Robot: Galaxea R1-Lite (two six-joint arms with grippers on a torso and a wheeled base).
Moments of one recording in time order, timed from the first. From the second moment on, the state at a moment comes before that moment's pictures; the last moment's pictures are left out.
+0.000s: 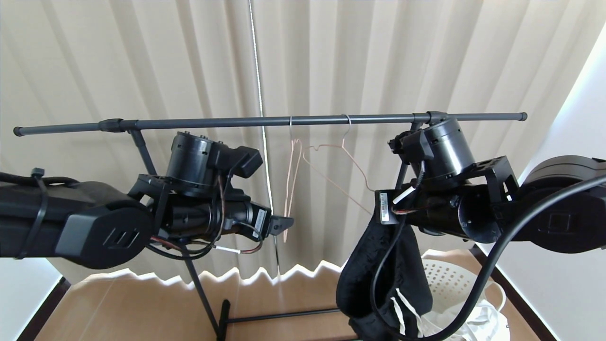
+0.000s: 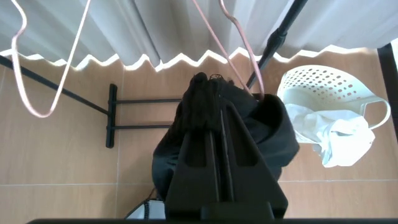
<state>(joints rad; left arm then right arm) -0.53 1.79 -1.05 -0.17 -0.04 0.01 0.68 1.79 -1.21 0.12 -0.48 0.44</state>
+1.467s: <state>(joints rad) -0.54 2.22 -1.47 -0.23 0.40 0.00 0.77 1.81 -1.14 0.11 -0.52 0.41</state>
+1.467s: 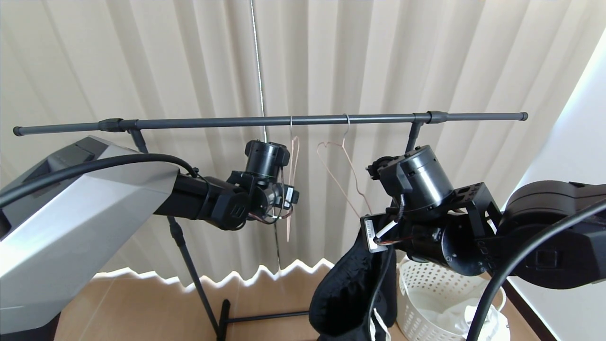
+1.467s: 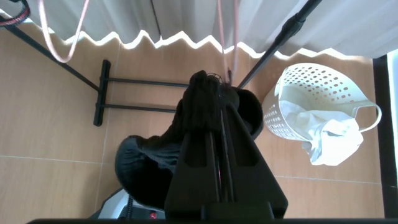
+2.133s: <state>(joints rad) -0.56 2.28 -1.51 -0.25 0.37 0.01 0.77 1.81 -1.14 0.11 -0.52 0.42</state>
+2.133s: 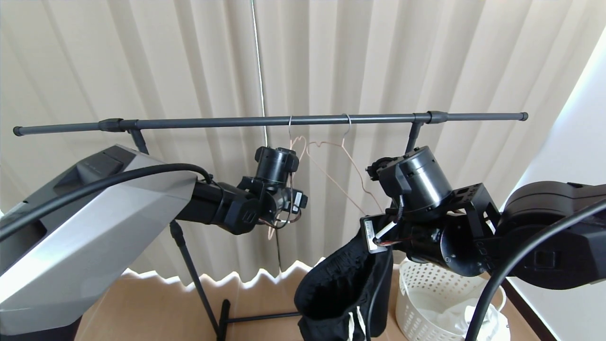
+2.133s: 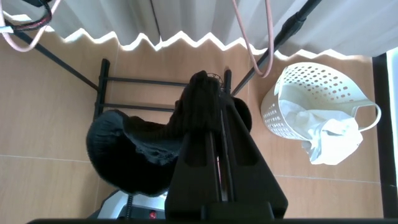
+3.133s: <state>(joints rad) -0.56 2.31 -1.57 -0.32 0.36 0.01 0.77 1.81 -1.14 0.11 -0.52 0.42</state>
